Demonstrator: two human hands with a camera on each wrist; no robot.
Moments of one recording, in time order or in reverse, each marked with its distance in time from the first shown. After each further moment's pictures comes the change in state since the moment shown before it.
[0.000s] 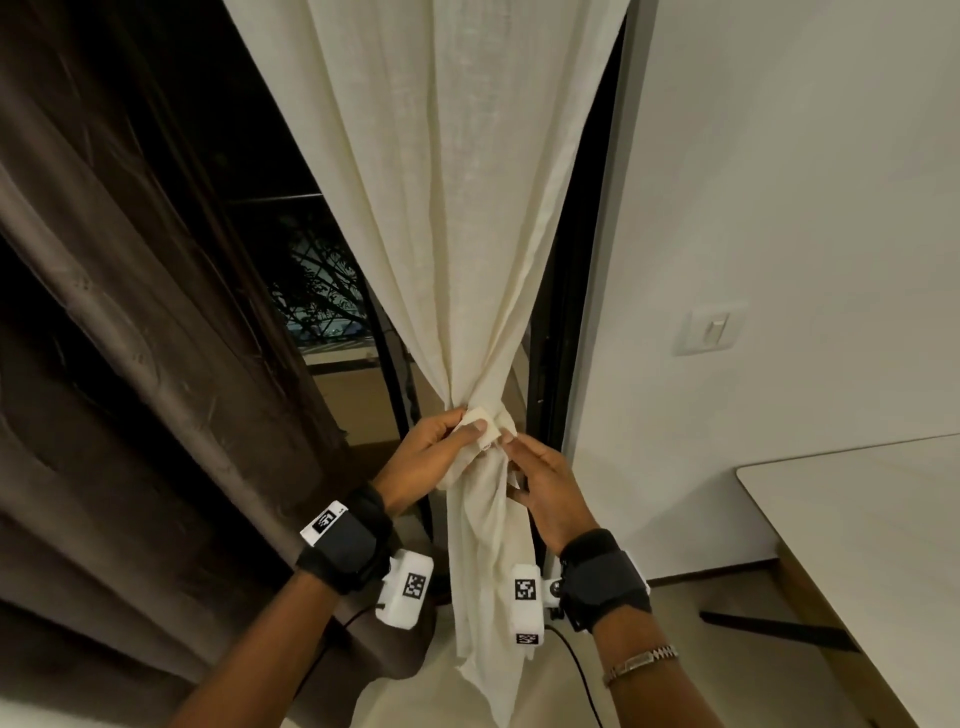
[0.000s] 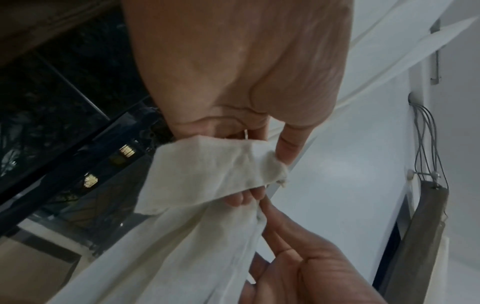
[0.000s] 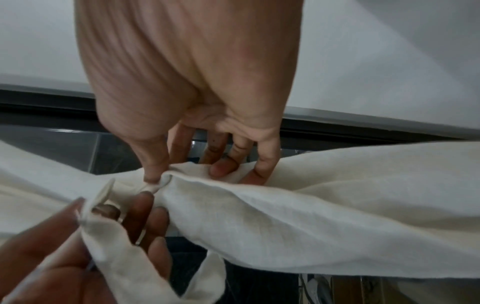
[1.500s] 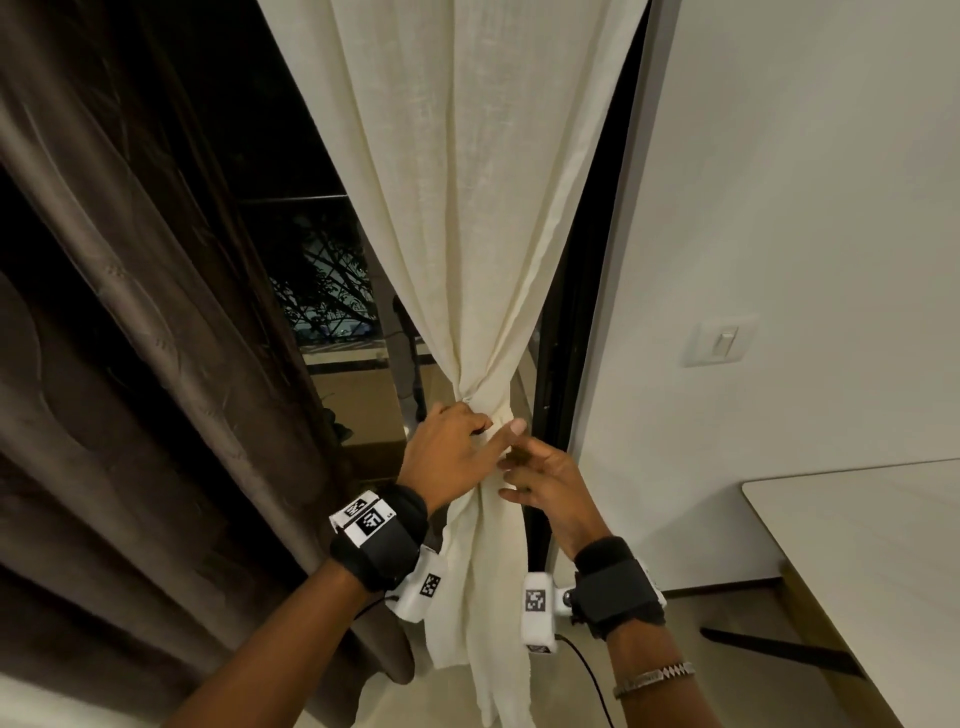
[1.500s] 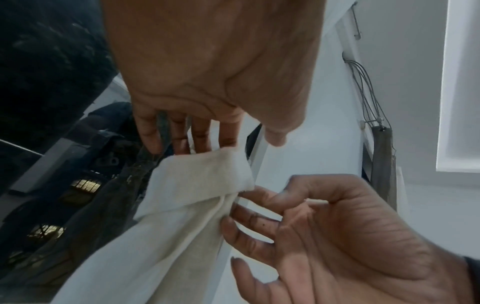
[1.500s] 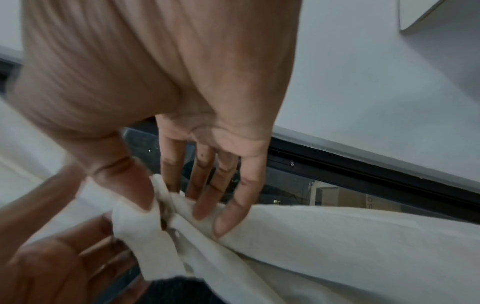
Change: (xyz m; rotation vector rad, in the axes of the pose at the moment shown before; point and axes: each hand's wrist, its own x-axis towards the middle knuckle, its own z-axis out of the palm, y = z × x) left_hand 0.000 0.015 0.023 0.933 0.233 0.122; right_hand -0.011 -0.021 -0.010 0.063 -0.171 0.056
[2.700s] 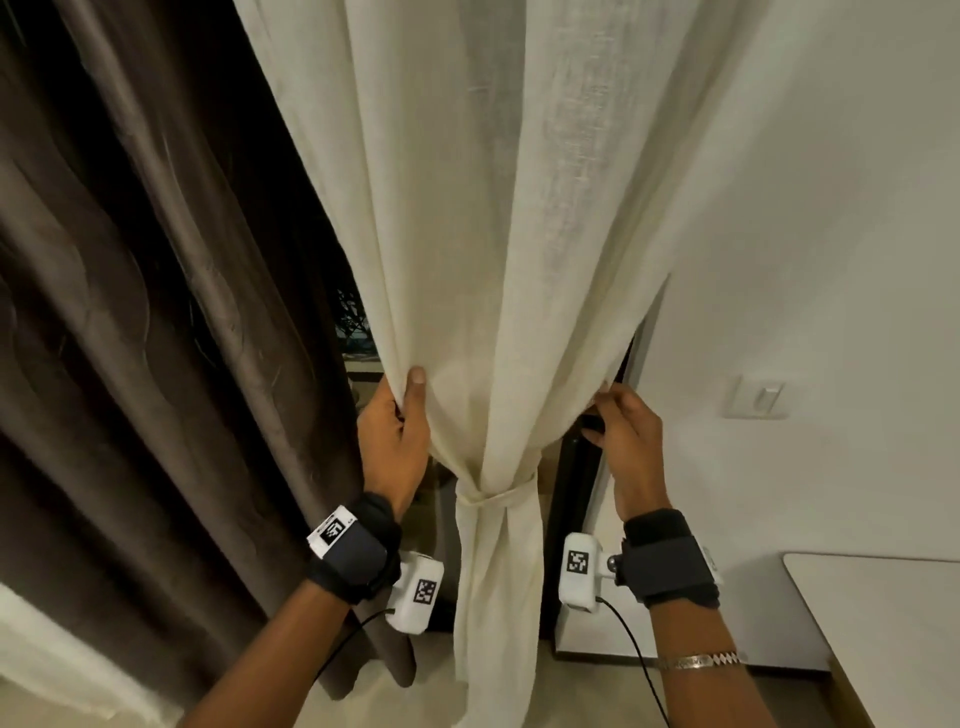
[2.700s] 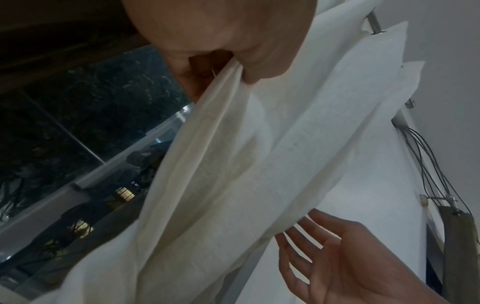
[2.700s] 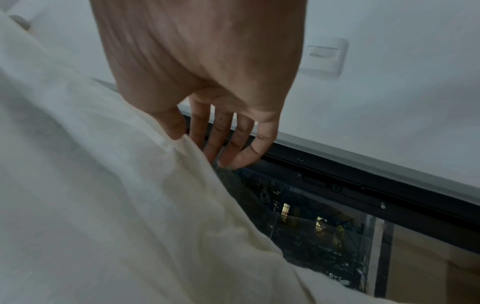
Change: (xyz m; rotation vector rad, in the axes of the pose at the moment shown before) left_hand -0.027 0.003 -0.051 -0.720 0.765 -0.143; right_hand 0.036 -0.088 -0.034 -0.027 0.336 -0.217
